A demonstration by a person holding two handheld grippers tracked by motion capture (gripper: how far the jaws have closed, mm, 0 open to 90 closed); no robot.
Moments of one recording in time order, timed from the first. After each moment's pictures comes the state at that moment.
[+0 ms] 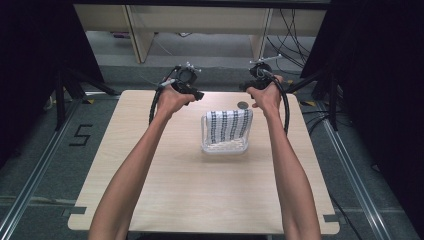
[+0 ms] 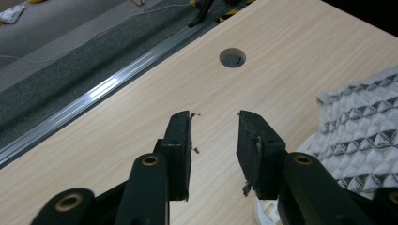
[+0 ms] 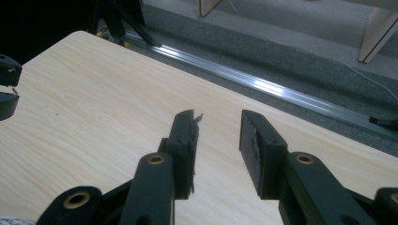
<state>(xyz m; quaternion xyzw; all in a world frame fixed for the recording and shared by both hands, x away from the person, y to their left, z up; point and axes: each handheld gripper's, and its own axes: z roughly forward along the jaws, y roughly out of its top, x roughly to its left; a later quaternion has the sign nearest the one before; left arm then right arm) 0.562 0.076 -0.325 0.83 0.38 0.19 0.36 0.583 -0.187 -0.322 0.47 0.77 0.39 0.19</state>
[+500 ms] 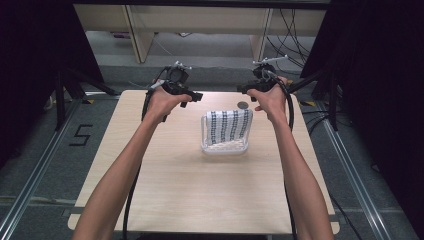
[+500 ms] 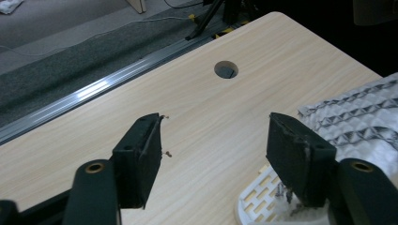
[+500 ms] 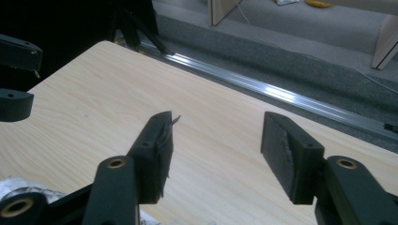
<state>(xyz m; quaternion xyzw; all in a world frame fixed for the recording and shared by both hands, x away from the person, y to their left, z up) 0.543 0.094 -0.315 0.81 0.41 0.17 0.39 0.555 -0.188 -0.307 0.46 0.77 0.41 0.18</state>
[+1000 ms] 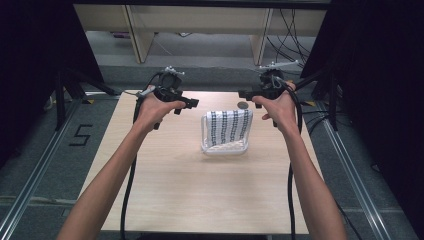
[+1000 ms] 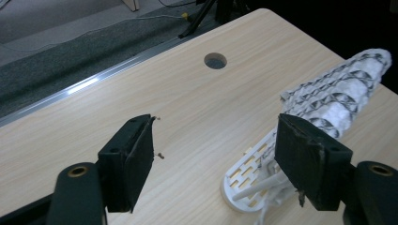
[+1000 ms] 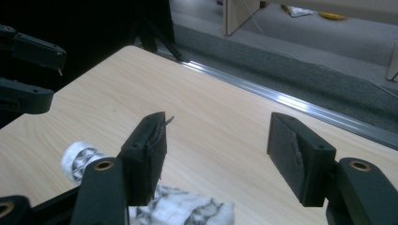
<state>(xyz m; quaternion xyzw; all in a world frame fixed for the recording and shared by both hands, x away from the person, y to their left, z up) 0.514 0.110 -0.311 0.81 0.41 0.15 0.40 0.515 -0.199 -0.296 0.43 0.77 0.44 0.17</state>
